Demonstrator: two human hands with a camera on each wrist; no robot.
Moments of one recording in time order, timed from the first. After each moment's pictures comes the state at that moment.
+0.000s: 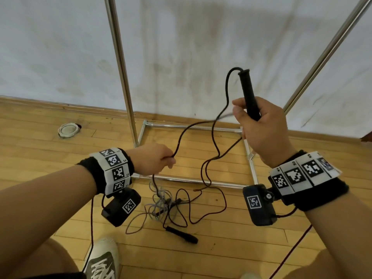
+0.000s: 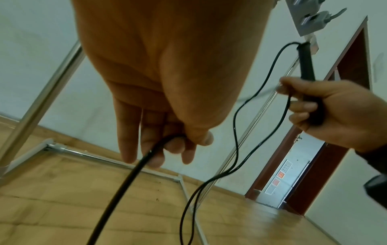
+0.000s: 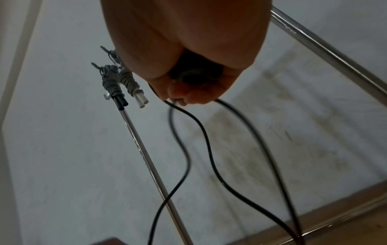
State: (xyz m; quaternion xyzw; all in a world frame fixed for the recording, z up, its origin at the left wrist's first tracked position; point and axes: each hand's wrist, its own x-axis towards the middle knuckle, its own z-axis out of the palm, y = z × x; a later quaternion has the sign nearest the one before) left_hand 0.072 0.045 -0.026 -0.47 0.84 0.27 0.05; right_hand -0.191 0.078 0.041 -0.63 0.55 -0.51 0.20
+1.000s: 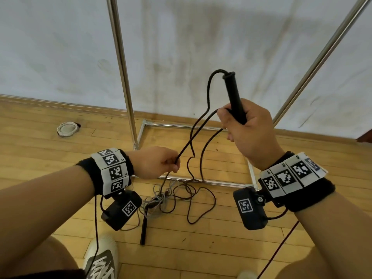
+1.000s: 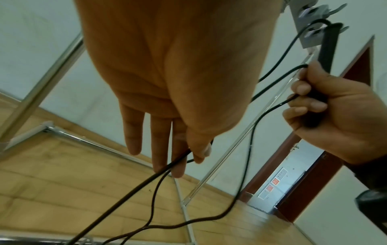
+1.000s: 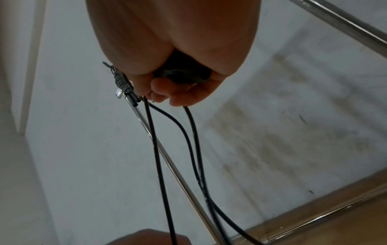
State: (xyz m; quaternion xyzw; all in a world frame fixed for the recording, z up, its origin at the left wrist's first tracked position) left_hand 0.072 0.061 -0.022 -0.43 0.84 0.33 0.04; right_hand -0.165 0.095 0.049 -0.67 0.50 -0.50 0.23
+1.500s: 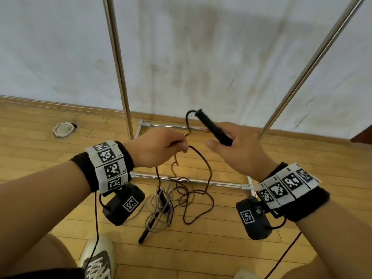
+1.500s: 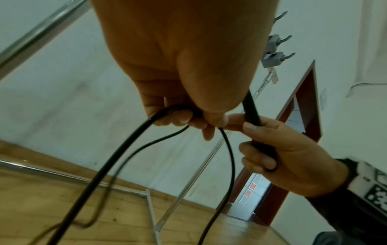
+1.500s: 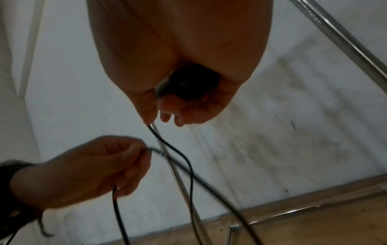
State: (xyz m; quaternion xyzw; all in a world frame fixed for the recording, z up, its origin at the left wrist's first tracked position) left_hand 0.056 0.062 0.014 -0.41 0.87 0.25 -0.13; right_hand -0.178 0.104 0.021 -0.73 0.55 -0.34 0.25
